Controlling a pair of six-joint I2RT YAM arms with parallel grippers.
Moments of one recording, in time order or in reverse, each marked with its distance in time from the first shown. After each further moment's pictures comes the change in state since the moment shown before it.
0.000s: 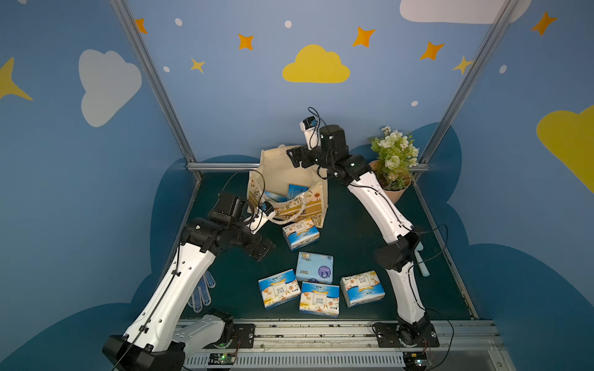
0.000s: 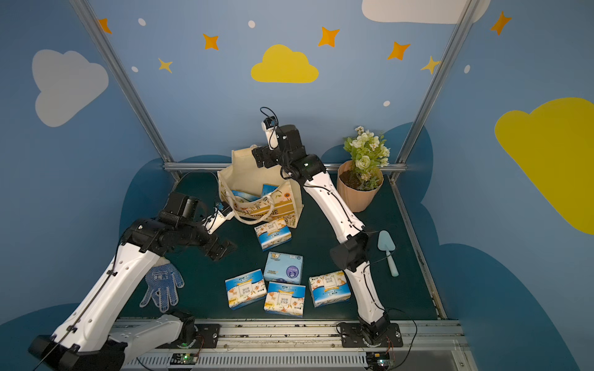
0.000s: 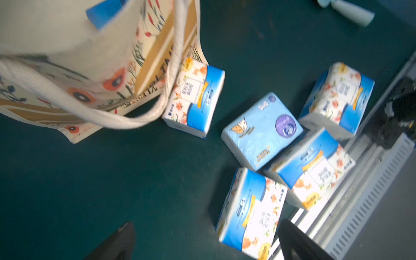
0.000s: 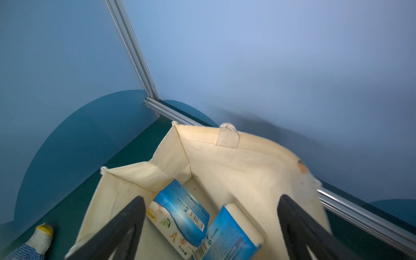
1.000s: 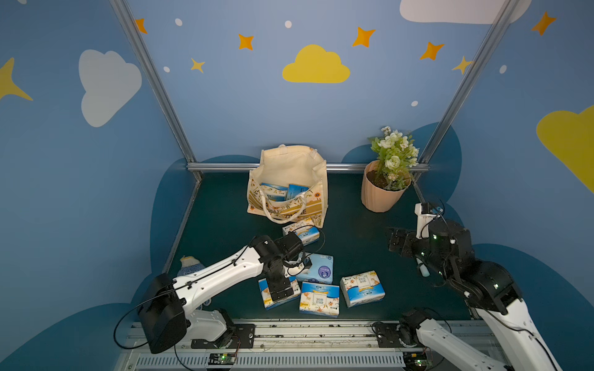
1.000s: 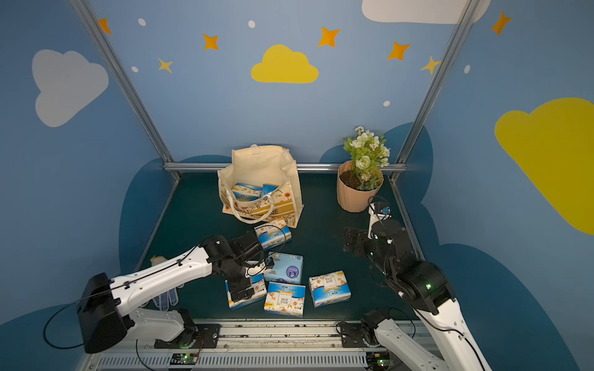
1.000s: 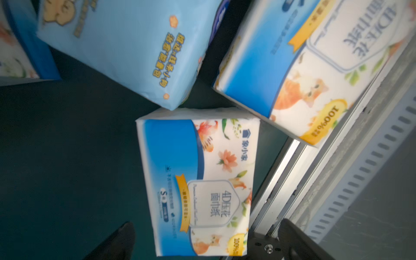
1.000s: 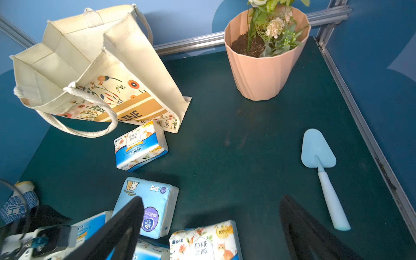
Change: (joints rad) left arm -0.553 0.270 -0.259 0.069 -0.246 -0.112; right arm -0.124 -1.428 -1.442 -0.330 0.286 0.378
